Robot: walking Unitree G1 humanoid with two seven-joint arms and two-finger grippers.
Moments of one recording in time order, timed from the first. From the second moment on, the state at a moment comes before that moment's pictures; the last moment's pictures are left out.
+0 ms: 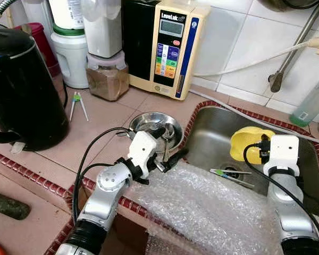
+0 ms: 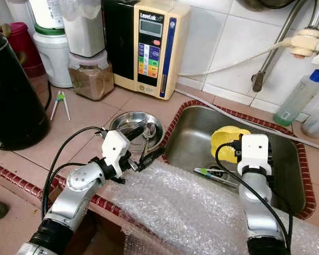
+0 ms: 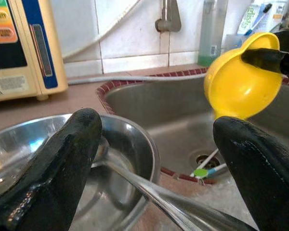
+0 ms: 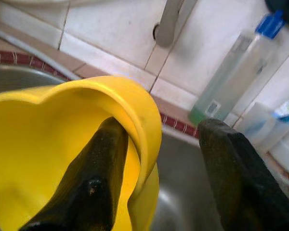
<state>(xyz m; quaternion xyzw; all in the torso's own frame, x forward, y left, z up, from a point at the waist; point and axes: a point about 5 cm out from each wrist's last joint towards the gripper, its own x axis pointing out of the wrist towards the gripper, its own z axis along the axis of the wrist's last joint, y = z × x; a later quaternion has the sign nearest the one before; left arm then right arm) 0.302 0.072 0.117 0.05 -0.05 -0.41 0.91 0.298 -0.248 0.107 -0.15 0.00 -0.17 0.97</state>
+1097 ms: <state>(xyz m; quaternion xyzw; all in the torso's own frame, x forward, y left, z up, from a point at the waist) 0.322 0.089 0.134 0.10 -0.12 -0.30 0.94 0.302 -0.222 0.114 0.09 0.05 -0.10 0.99</state>
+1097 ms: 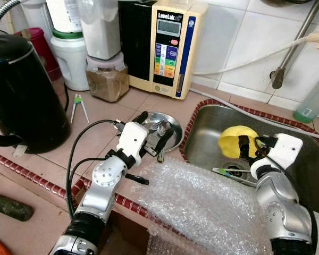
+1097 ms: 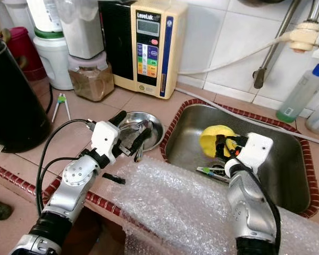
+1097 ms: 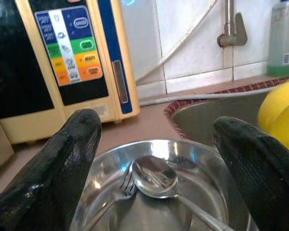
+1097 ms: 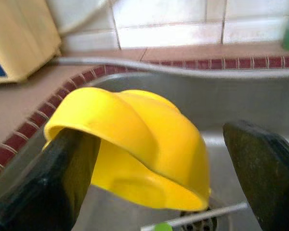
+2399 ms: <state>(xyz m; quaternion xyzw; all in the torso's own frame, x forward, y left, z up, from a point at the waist) 0.358 0.133 0.130 0.08 -0.06 -0.05 0.99 0.292 -0.183 0.121 -0.06 0.02 -0.01 1.00</state>
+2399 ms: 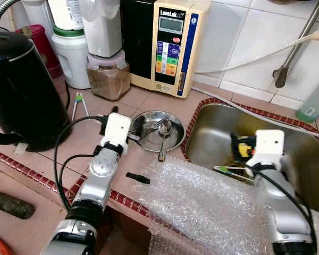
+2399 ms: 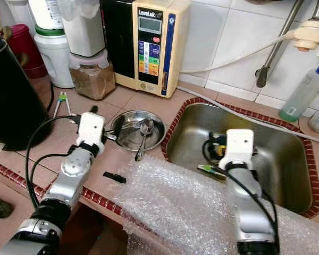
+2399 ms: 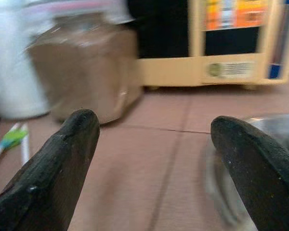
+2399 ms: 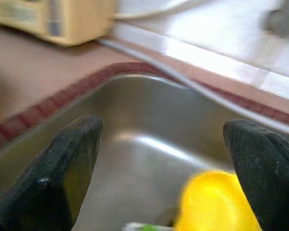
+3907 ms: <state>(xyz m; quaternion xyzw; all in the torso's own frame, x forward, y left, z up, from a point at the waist) 0.321 0.133 0.120 -0.23 0.05 -0.02 0.97 0.279 -0.129 0.131 -0.05 -0.03 0.15 0.99</state>
